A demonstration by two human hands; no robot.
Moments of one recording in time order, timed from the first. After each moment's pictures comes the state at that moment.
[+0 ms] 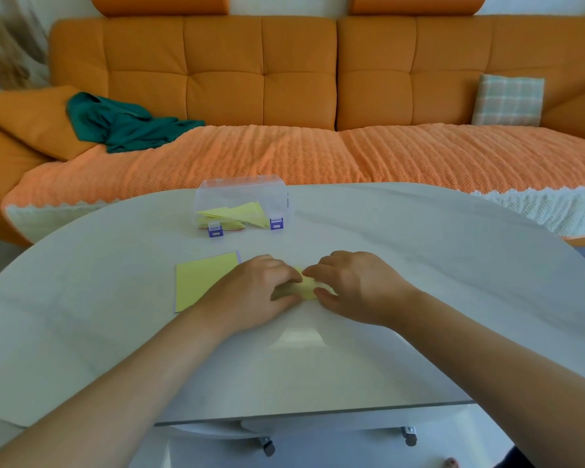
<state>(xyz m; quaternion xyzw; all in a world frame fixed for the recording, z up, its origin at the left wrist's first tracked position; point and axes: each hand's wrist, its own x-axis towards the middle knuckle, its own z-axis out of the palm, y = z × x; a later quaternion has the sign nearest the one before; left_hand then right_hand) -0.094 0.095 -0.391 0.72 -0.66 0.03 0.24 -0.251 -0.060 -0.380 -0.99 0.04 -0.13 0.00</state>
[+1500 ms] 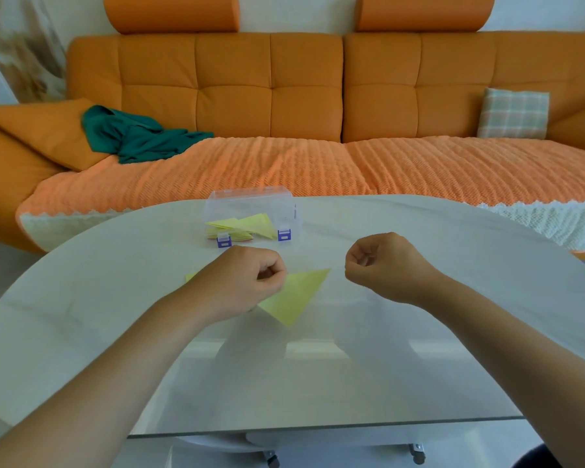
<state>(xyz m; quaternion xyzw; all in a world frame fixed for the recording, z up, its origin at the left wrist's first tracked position) -0.088 0.114 -0.337 0.79 -0.52 -0.13 0.30 -0.258 -0.080 -0.341 -0.88 0.26 -0.16 0.36</state>
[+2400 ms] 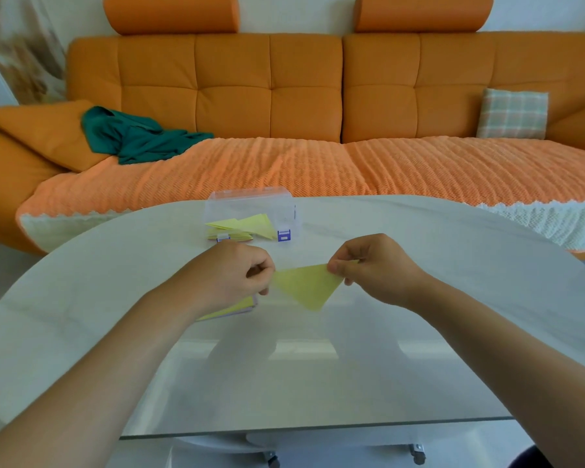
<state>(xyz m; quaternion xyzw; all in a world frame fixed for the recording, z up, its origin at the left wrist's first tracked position) -0.071 0.118 -0.331 0.80 -0.55 -0.10 0.24 -0.248 -0.069 -0.339 -0.87 0.24 -0.16 0.40</state>
